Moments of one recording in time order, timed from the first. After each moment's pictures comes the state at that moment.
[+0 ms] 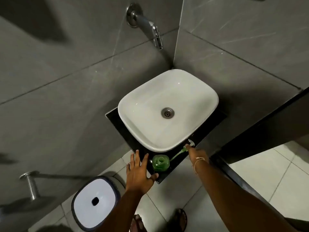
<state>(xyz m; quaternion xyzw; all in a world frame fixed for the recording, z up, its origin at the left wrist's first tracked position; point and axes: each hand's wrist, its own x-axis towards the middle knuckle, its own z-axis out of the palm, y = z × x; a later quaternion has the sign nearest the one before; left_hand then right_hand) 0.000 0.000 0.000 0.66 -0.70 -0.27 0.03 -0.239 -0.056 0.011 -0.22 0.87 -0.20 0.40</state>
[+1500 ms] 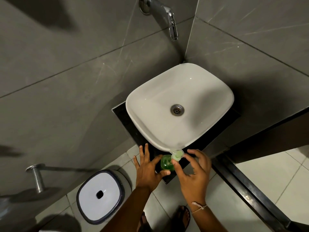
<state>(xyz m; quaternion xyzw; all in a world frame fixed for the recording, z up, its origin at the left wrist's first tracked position) -0.003 -0.016 -0.030 0.64 -0.71 -0.28 0.11 -0.154 0.018 0.045 -0.54 0.67 -0.49 0.12</state>
